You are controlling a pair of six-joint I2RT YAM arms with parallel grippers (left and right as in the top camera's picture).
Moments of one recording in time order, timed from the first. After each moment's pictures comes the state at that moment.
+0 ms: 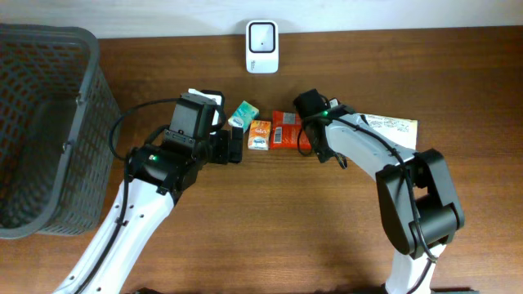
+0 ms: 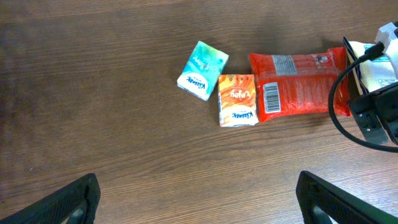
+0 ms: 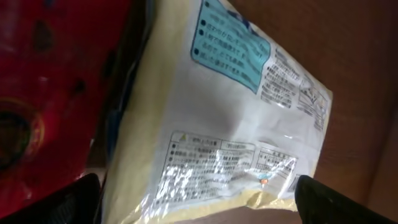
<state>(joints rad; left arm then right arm) -0.40 1.36 1.19 -0.71 -0.08 -0.21 0.38 2.00 1.33 -0.78 0.64 0.10</state>
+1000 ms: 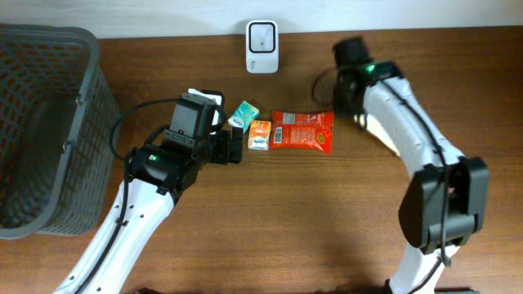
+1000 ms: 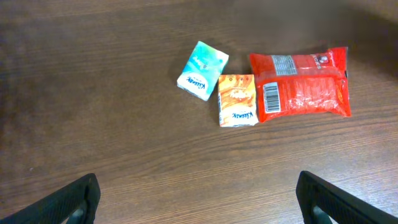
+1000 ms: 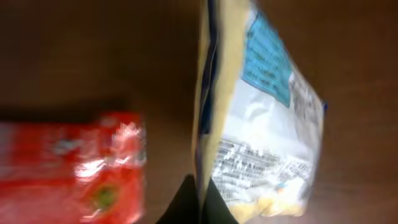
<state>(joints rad) -0.40 1.36 1.19 -0.71 -0.08 -0.21 0.19 1.98 1.74 -1.00 0.25 0.23</state>
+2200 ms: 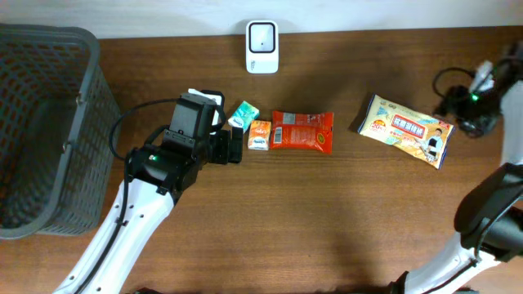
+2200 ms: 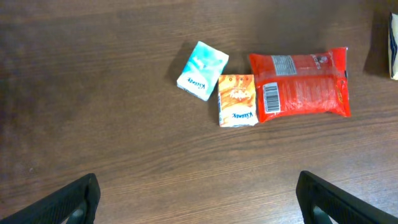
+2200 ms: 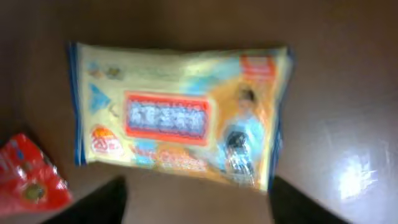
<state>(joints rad) -0.40 1.36 1.19 -0.71 -0.08 -0.21 -0.43 1.98 1.78 -1.12 -0.19 0.03</state>
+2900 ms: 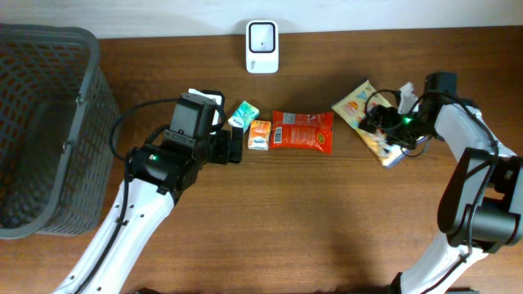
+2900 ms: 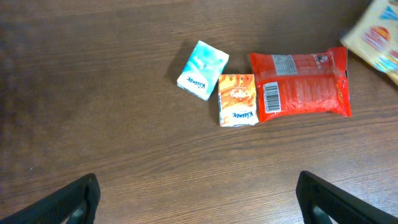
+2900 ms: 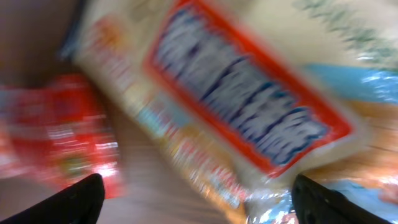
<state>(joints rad) -0.40 1.36 1.19 -0.71 -0.08 -0.21 -0.24 1.99 1.35 -0.71 -0.57 0.08</state>
